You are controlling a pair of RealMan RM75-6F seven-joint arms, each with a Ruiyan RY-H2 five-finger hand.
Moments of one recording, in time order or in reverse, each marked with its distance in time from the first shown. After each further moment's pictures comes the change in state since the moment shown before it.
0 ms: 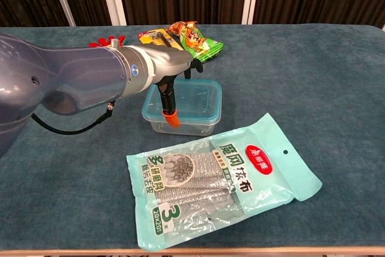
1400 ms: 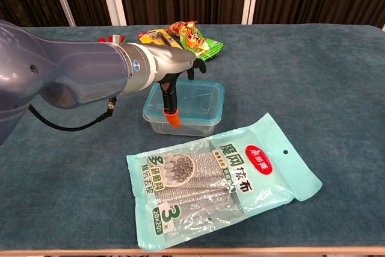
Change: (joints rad) left arm -0.028 0.024 0.007 -0.008 -0.026 -0.036 -0.049; right arm 0.002 0.000 -0.002 0.004 -0.008 0.000 0.002
